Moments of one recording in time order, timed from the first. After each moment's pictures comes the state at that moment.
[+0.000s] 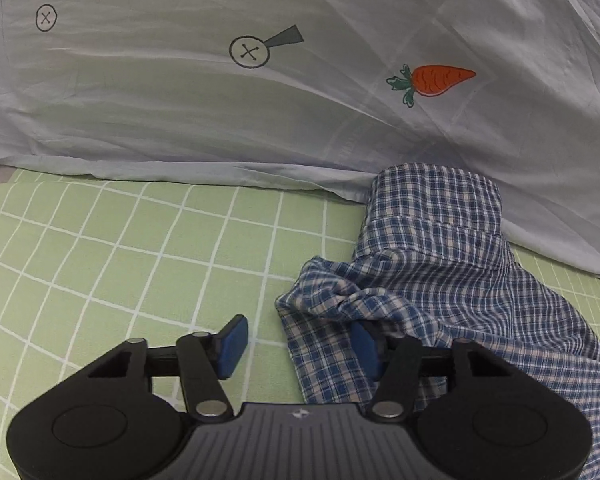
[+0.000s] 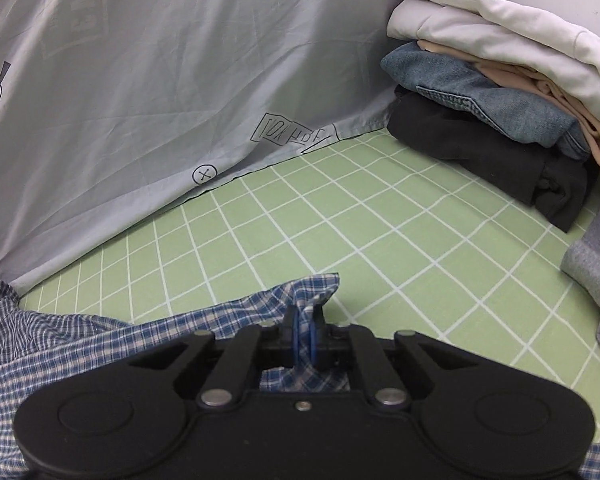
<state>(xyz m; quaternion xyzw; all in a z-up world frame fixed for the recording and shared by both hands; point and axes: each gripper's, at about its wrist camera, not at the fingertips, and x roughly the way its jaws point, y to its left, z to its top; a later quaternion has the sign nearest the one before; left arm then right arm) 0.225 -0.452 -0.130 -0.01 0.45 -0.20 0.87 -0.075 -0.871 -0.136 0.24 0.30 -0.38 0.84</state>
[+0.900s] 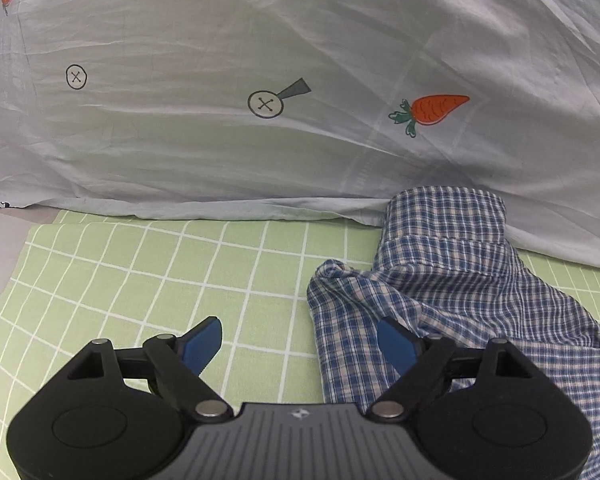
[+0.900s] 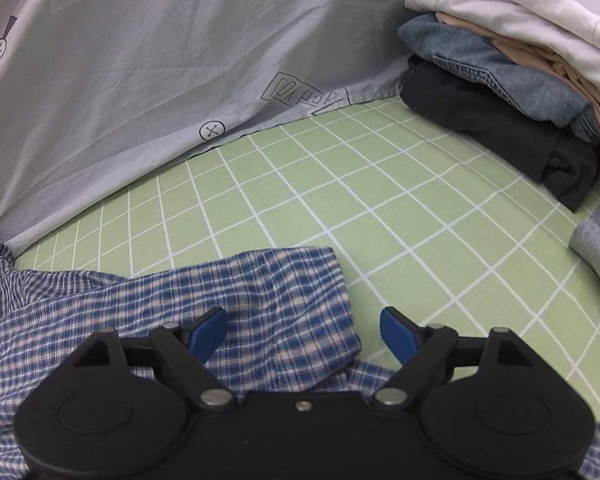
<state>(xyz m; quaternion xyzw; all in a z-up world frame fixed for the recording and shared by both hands) 0.184 -0.441 -0.106 0.05 0.41 -0.15 0.90 -0.071 -0.862 -0.152 0.25 0.35 -0.37 0.82</state>
